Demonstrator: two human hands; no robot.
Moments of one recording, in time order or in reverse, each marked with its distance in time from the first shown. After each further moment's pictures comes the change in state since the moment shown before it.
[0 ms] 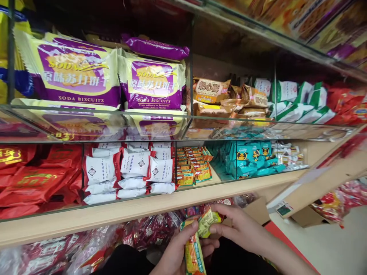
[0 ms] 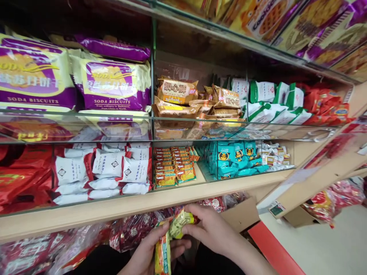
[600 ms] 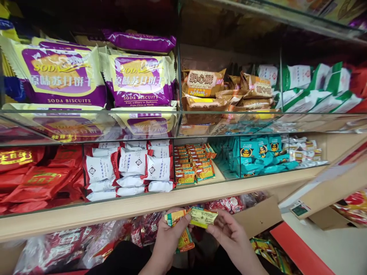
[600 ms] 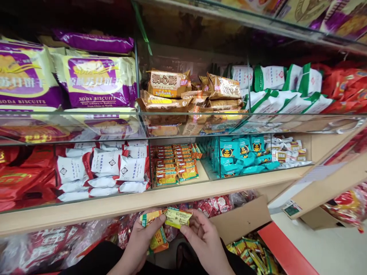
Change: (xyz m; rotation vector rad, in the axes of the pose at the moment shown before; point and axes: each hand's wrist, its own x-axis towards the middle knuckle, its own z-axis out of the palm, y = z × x) left_hand 0.011 0.009 -0.016 0.380 0.268 0.534; right_hand 0.001 0.058 0.070 0.769 0.393 0.056
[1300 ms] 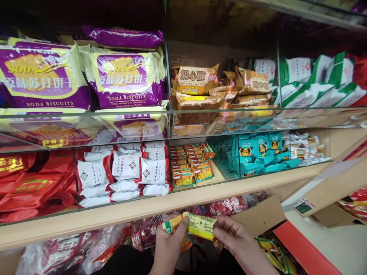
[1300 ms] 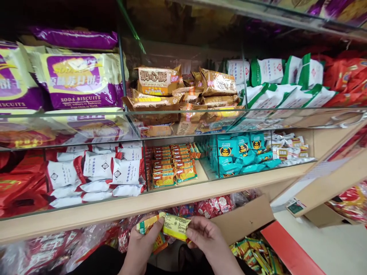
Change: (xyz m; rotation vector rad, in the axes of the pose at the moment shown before) left_hand 0.003 -0.017 0.000 0.148 0.123 0.070; right_hand -0.001 -0.009 -0.013 0.172 0.031 0.314
